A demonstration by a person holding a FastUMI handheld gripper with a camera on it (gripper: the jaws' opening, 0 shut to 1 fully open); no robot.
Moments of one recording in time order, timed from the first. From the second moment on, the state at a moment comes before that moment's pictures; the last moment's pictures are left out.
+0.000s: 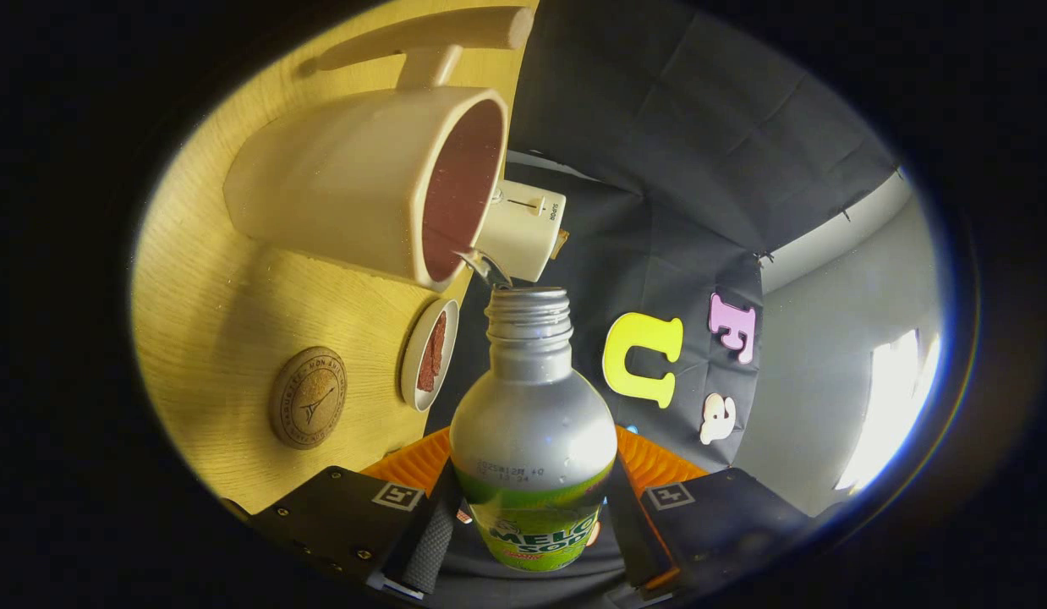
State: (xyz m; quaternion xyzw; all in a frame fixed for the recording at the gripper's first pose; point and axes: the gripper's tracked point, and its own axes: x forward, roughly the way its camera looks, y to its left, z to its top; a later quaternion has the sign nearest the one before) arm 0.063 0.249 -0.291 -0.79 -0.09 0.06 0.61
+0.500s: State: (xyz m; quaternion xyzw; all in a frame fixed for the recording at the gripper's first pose) arm 0.059 0.251 -0.289 -0.80 -0.10 0.06 0.58
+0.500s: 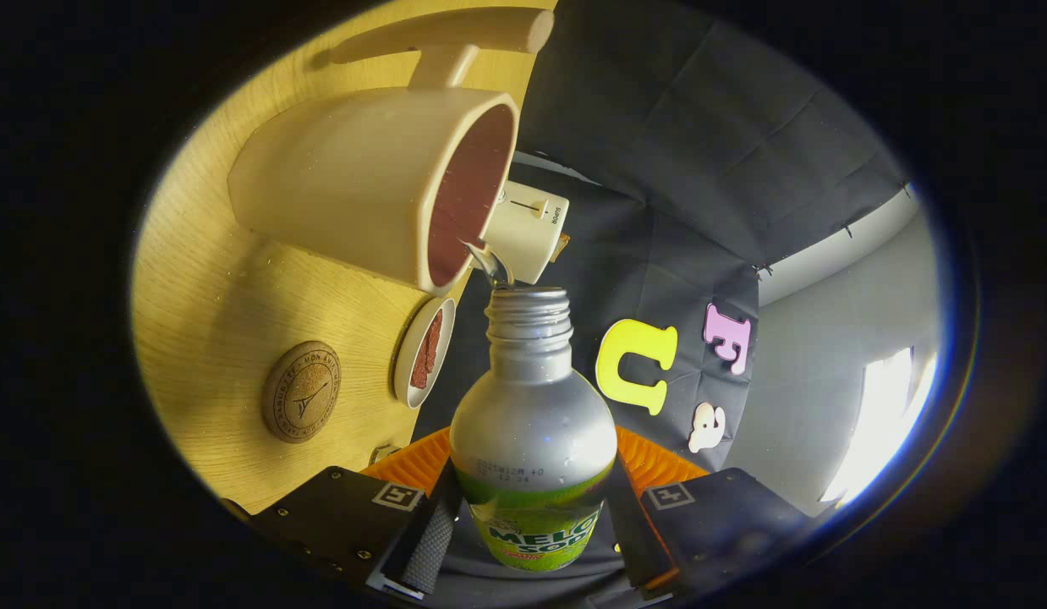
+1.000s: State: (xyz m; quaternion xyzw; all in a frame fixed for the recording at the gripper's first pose) arm 0.057 0.252 -0.290 -0.82 -0.11 0.06 0.57
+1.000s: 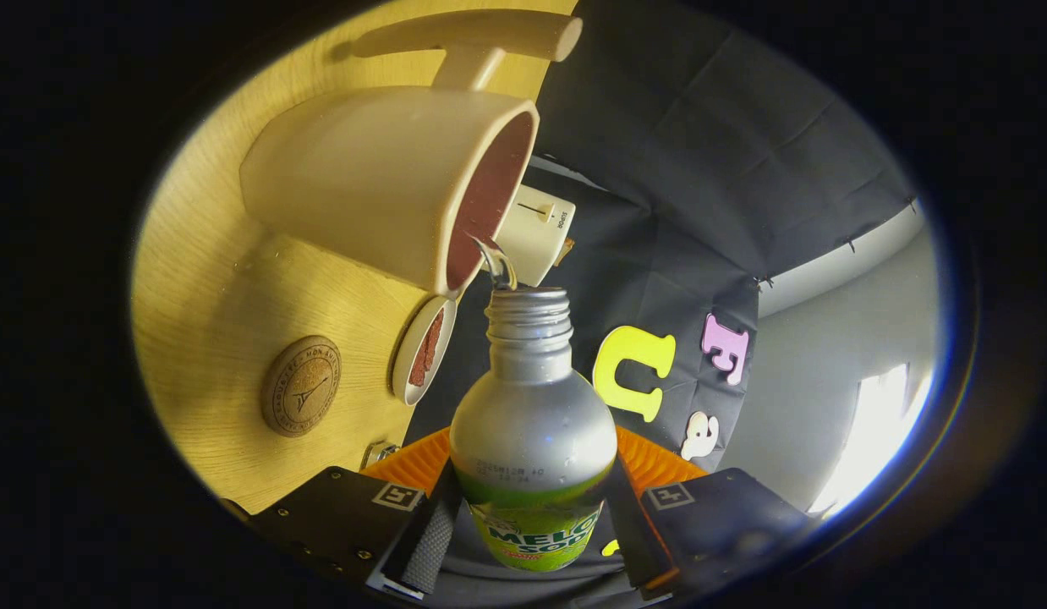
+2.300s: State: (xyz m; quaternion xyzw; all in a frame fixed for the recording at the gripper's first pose) arm 0.055 0.257 -0.265 -0.86 -0.14 0.04 0.49
